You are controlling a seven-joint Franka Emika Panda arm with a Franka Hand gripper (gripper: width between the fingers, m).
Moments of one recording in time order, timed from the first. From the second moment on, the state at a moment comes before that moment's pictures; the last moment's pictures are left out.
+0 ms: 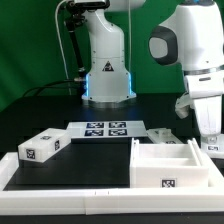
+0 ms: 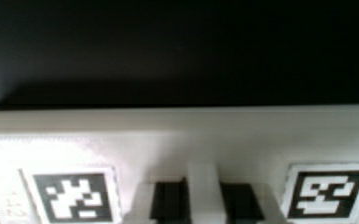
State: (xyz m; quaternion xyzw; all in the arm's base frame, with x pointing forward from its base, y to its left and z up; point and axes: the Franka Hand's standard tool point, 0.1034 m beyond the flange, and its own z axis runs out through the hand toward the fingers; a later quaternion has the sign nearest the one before) arm 0.429 0.213 0.010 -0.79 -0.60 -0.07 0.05
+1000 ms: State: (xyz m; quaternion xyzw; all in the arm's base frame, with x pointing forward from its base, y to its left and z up) arm 0.436 0.133 0.063 -0.79 -0.62 -0.05 0.01
